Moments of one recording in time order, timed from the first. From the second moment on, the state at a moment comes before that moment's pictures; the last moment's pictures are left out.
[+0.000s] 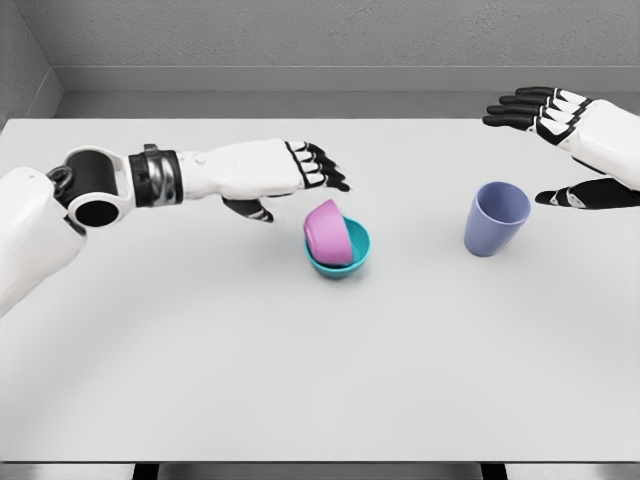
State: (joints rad) left arm -0.84 0.56 -0.84 -1.40 -0.47 -0.61 -0.38; right arm -0.37 -1.15 0.40 -1.75 0.09 -0.61 0.09
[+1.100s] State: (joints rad) left arm -0.74 1.02 -0.80 -1.19 -0.18 -0.61 -0.38; right arm -0.36 -1.14 0.36 -1.75 0.09 -0.61 0.09
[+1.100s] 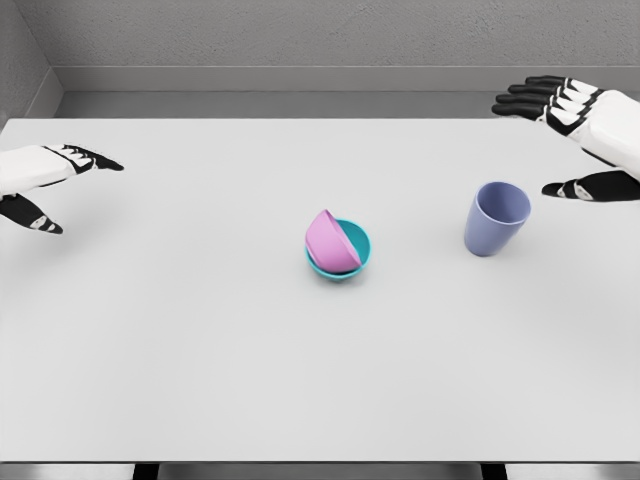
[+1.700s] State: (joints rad) left arm -0.73 1.01 -0.80 -1.18 -0.18 -0.61 -0.38; right arm -0.38 -1.13 0.32 -1.75 0.13 -0.60 0.35
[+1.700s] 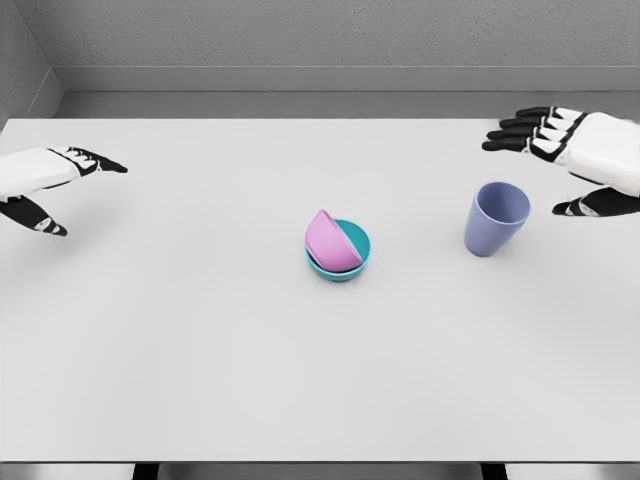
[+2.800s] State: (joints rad) left arm -0.73 1.01 -0.80 -1.19 -0.18 -0.61 -0.38; right arm -0.73 -1.00 0.68 -1.55 0.23 -0.46 0.61
